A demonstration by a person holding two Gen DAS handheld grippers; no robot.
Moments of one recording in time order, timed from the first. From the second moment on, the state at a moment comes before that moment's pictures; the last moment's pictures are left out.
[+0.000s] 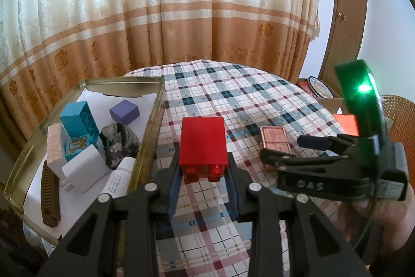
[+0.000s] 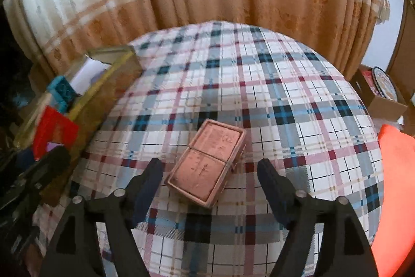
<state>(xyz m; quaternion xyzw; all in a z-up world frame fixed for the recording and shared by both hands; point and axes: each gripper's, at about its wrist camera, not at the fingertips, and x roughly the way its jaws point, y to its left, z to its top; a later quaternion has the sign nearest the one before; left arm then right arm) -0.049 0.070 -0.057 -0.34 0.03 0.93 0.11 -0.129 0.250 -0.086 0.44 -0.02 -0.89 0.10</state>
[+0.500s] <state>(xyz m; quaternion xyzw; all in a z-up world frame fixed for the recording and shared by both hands) -0.048 0.066 -0.052 -0.34 0.02 0.93 0.11 -0.123 0.241 -0.079 0.41 0.02 -0.90 0.11</state>
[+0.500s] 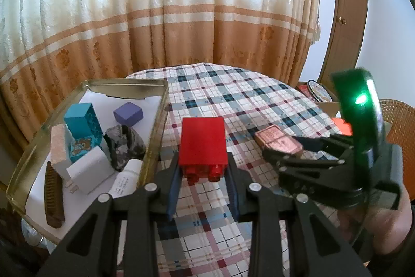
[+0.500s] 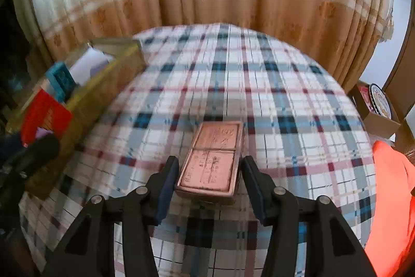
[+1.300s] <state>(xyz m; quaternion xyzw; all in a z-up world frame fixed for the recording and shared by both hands) -0.050 0.037 -0.037 -0.33 0.00 0.94 0.09 -0.126 0.243 -0.061 0.40 0.01 -0.91 0.13</state>
